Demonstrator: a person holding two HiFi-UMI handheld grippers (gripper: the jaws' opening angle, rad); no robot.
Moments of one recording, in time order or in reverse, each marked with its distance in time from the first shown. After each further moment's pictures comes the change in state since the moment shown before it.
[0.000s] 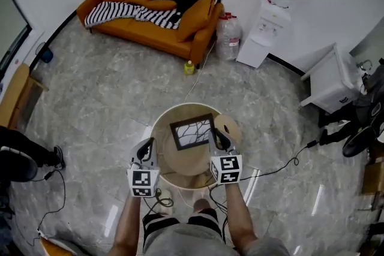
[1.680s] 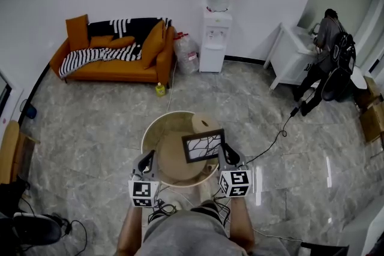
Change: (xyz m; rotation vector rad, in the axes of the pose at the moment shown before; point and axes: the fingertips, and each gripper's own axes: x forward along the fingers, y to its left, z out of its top) left arm -0.168 -0.075 0.046 0.125 -0.147 -0.280; right arm -0.276 0.046 -0.007 0.132 -0.146 -0.379
